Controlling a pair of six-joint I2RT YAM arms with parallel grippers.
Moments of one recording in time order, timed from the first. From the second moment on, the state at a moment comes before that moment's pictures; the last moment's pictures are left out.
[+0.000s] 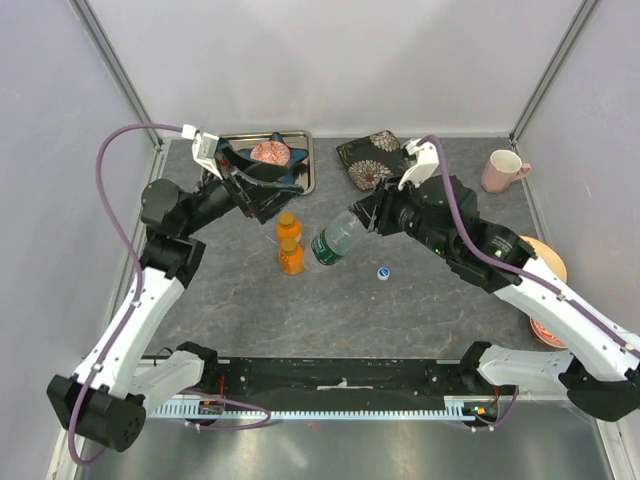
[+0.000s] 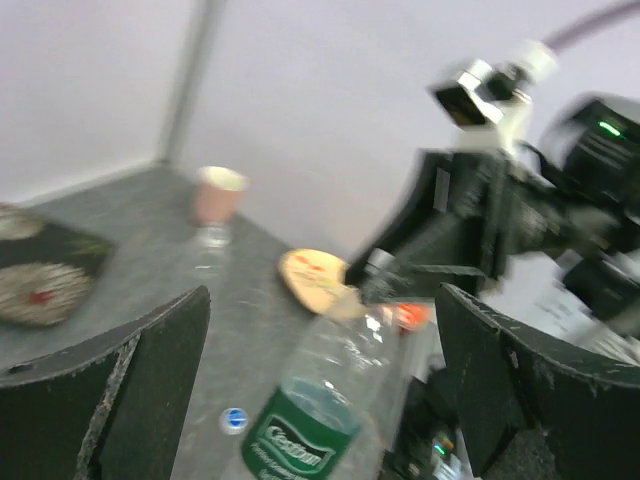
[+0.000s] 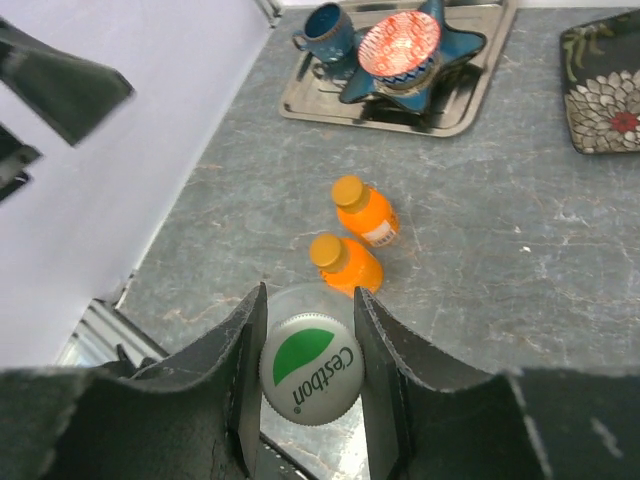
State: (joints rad) left arm -0.32 0.97 1.01 0.24 0.63 -0.62; right arm 0.87 1.12 1.35 -0.50 0.24 0.54
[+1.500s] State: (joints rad) left arm -0.55 1.15 1.08 0.05 1.09 -0.35; right arm 0.83 1.19 1.56 -0.43 -0.16 0.53
